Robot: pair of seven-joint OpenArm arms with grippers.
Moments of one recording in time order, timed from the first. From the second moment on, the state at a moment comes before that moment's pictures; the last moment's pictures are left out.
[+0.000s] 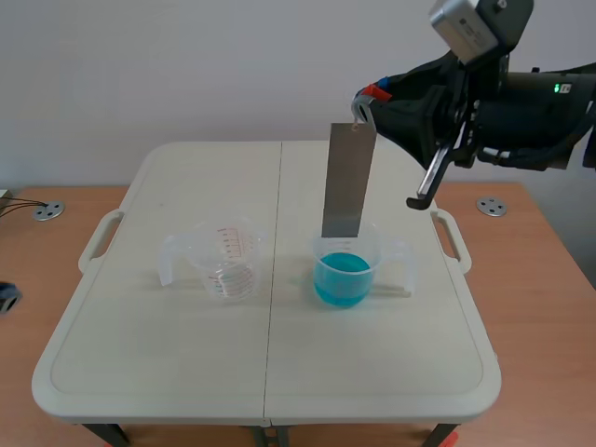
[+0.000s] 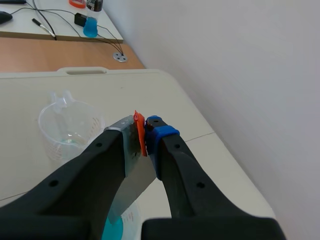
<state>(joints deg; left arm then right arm) 38.5 -46.7 -8.4 98.1 -12.0 -18.7 -7.6 8.1 30.3 -11.1 93.9 3.7 45.5 10.6</state>
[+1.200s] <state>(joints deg) -8.0 -27.4 24.5 86.5 -9.2 -32.0 5.8 8.1 30.3 -9.4 101.4 9.0 45.5 6.7</state>
